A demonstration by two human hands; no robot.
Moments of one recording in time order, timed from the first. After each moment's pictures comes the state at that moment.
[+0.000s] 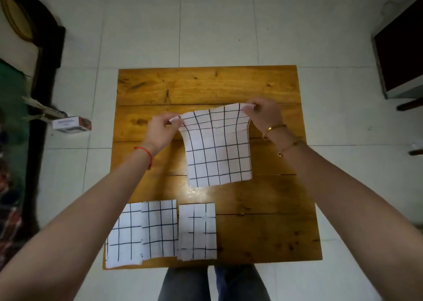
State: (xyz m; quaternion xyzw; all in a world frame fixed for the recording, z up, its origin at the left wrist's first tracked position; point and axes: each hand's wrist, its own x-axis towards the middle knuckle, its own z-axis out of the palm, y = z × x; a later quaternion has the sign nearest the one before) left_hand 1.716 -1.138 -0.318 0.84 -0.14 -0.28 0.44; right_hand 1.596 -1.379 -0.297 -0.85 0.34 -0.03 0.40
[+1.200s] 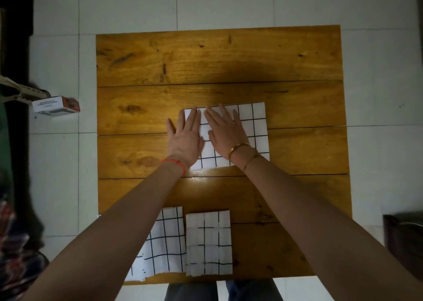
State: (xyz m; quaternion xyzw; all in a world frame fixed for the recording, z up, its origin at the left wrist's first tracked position) left_hand 1.697 -1.155 -0.461 0.90 -0.35 -0.25 -0.06; right_hand 1.637 -1.282 -0.455 -0.97 0.09 0.22 0.11
